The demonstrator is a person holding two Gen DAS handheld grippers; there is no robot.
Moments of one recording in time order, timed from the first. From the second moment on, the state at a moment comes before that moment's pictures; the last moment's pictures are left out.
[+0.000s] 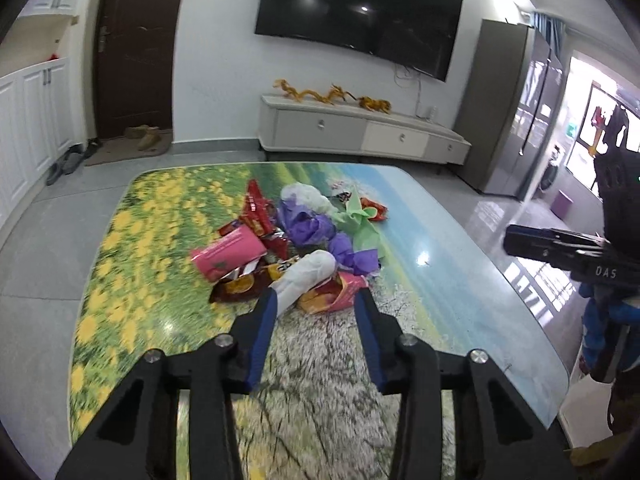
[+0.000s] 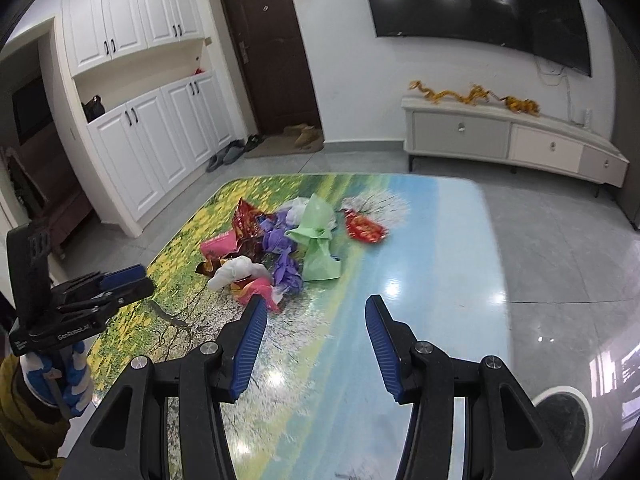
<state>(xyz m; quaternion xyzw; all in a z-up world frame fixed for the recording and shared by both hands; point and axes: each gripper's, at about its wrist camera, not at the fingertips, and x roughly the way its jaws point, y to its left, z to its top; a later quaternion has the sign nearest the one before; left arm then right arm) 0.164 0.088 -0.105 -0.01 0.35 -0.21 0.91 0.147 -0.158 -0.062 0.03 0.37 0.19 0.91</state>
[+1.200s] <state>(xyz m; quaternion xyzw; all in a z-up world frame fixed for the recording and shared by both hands) 0.203 0.083 -0.110 -0.05 0.35 -0.25 0.90 0.224 -0.115 -0.119 0.03 0.42 0.29 0.86</state>
